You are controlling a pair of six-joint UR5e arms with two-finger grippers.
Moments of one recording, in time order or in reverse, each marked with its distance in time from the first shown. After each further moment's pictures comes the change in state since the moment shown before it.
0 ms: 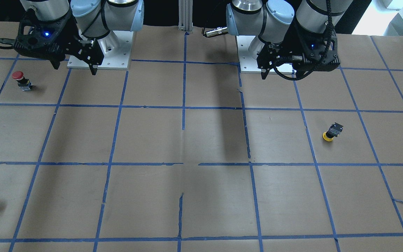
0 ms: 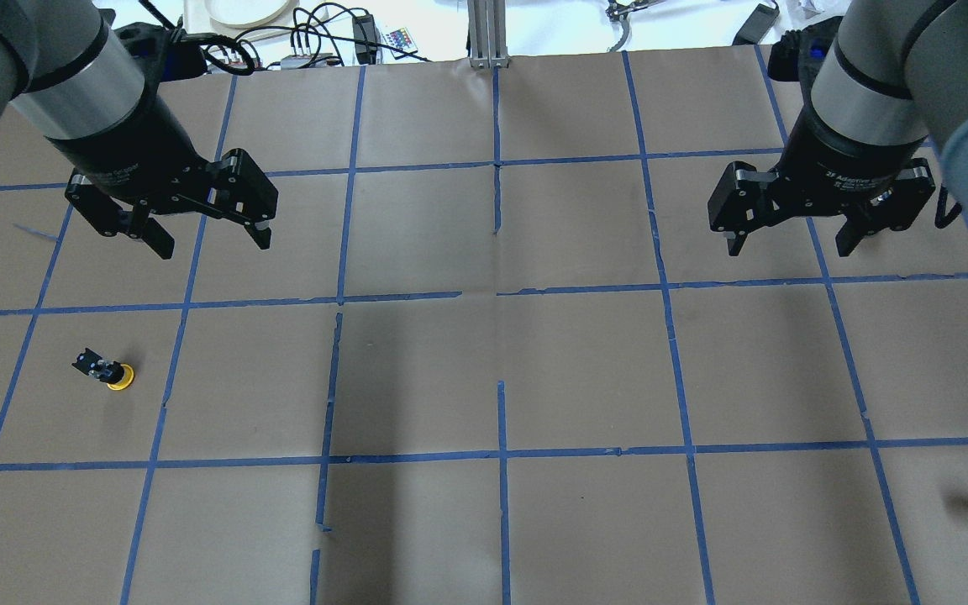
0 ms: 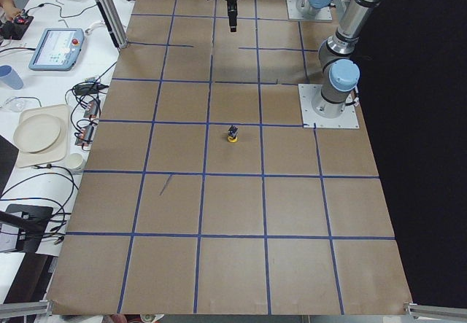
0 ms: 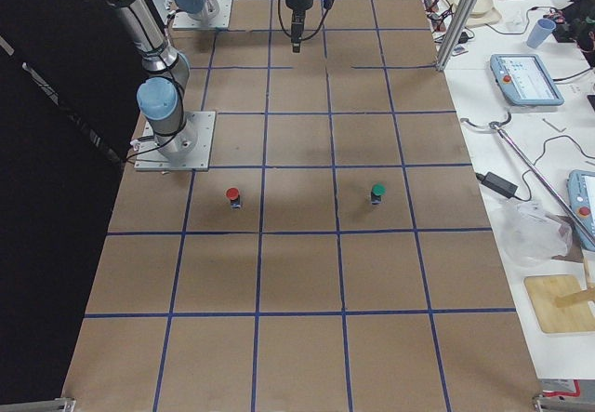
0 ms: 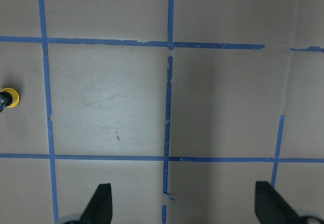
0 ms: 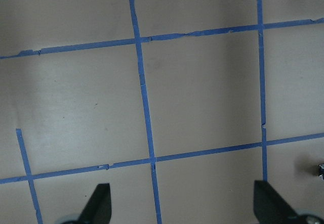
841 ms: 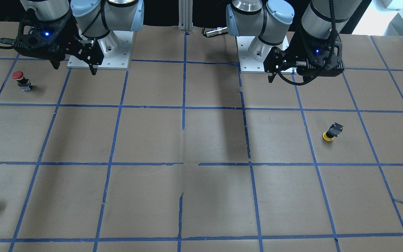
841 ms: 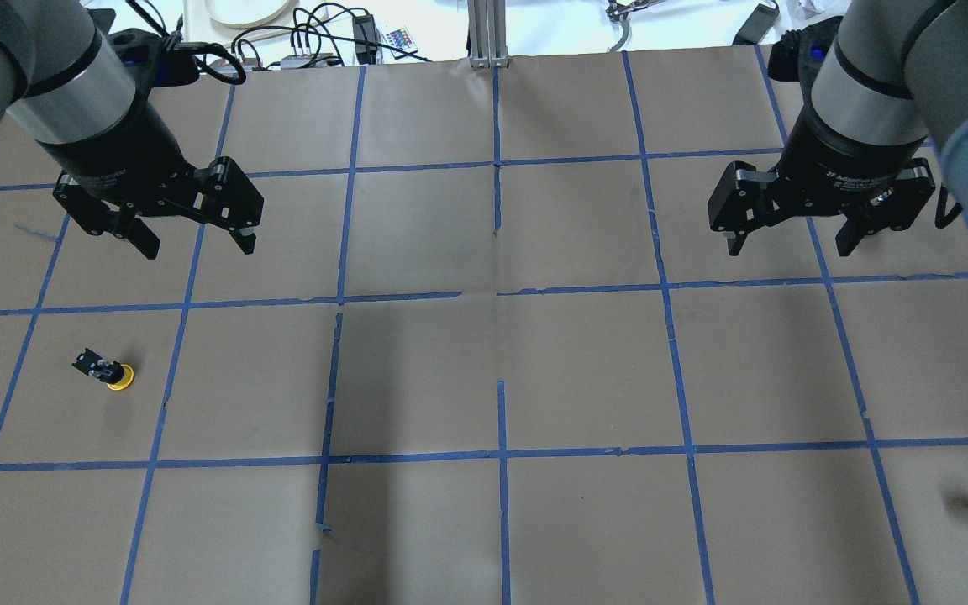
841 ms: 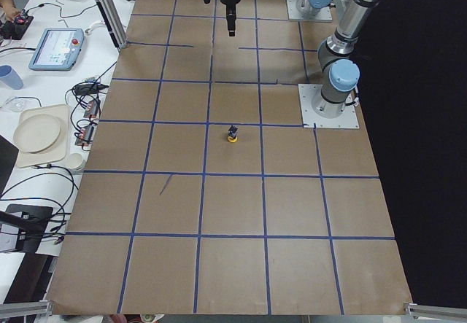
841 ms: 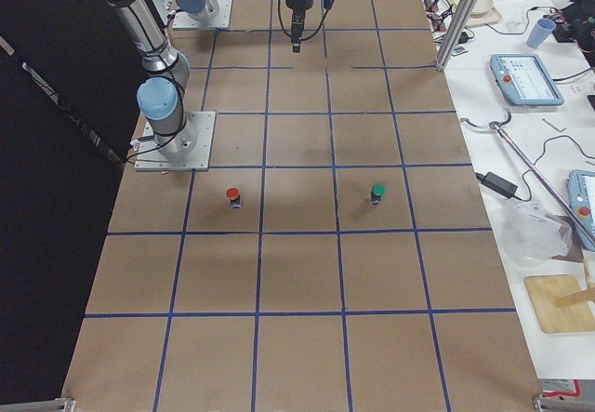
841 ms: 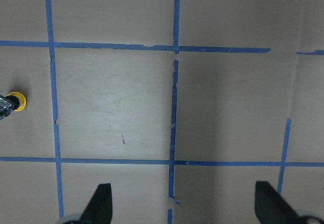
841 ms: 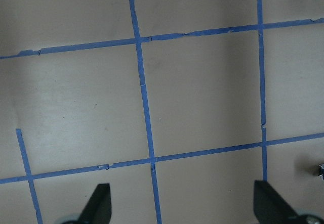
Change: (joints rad) left arm 0.044 -0.009 -0.025 0.017 0.056 0.102; right arm 0.000 0.000 0.000 -0.001 0.000 0.000
